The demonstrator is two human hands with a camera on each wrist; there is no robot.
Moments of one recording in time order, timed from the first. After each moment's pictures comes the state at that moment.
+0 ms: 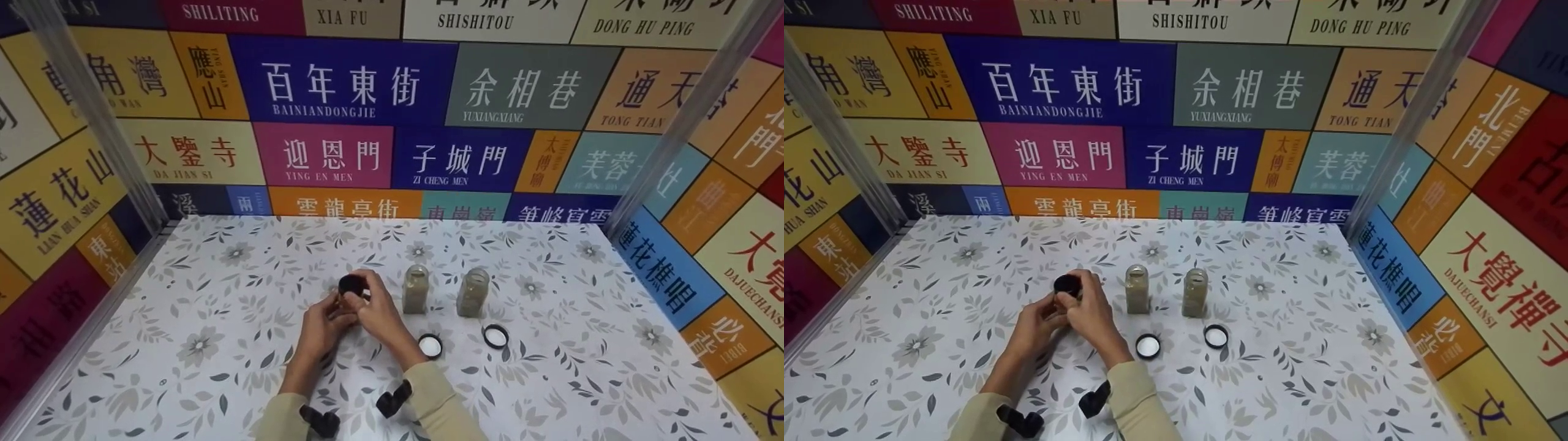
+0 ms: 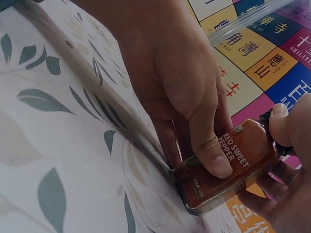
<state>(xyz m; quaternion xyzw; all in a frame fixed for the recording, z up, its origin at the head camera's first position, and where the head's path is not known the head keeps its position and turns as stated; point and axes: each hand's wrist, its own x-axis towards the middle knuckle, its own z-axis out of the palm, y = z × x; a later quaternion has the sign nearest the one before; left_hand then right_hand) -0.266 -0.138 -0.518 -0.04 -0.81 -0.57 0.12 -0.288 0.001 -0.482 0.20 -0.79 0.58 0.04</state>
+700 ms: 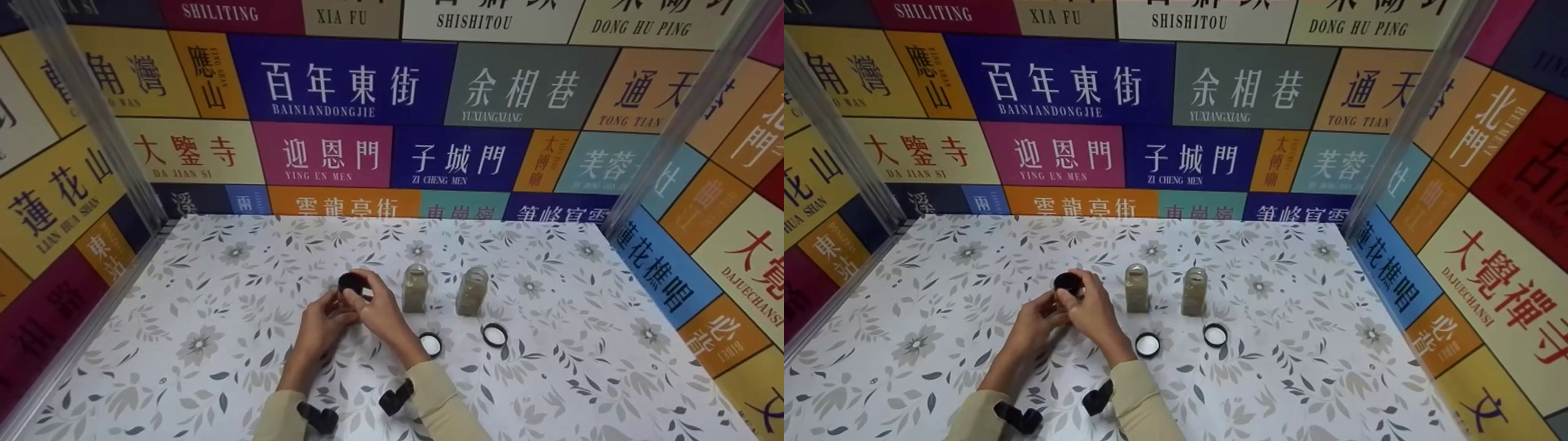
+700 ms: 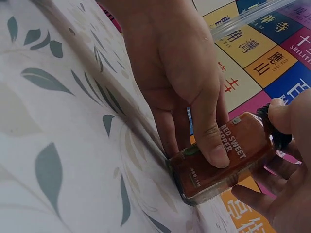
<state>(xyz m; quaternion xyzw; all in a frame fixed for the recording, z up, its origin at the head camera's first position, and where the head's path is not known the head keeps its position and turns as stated) -0.266 -0.136 -0.514 -0.01 -0.79 -0.61 0.09 -0.288 0.005 -0.481 0.19 -0.79 0.58 0.02</state>
